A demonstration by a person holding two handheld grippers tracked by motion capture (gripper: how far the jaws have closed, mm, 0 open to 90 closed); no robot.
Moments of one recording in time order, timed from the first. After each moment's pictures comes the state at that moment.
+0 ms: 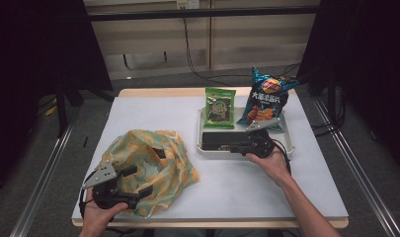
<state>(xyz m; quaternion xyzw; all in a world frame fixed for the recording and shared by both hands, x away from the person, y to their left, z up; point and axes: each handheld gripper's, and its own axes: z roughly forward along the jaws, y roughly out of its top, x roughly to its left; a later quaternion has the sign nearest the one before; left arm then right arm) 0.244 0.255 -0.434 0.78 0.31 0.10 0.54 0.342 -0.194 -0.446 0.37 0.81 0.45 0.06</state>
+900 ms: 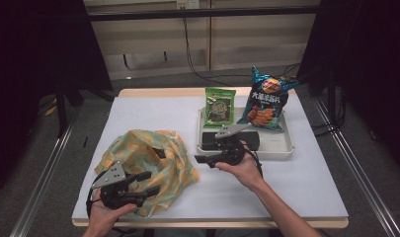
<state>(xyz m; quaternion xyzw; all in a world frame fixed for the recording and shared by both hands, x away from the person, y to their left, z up) 0.245 0.238 -0.438 0.80 0.27 0.06 0.53 0.322 -0.106 -0.425 0.30 0.81 0.49 0.05</state>
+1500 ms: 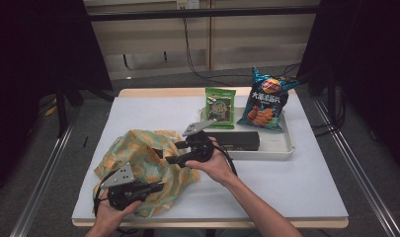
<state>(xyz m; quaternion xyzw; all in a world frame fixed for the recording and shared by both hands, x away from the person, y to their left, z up) 0.246 0.224 -0.442 0.82 0.23 0.03 0.52 0.340 -0.027 -0.422 0.27 0.83 0.50 0.02</state>
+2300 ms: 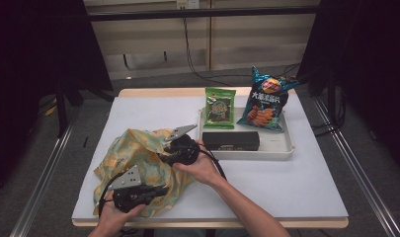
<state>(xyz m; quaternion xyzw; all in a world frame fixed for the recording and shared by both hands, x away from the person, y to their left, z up) 0.242 0.213 -0.445 0.84 0.22 0.03 0.50 0.347 0.011 -0.440 0.27 0.85 0.45 0.07</state>
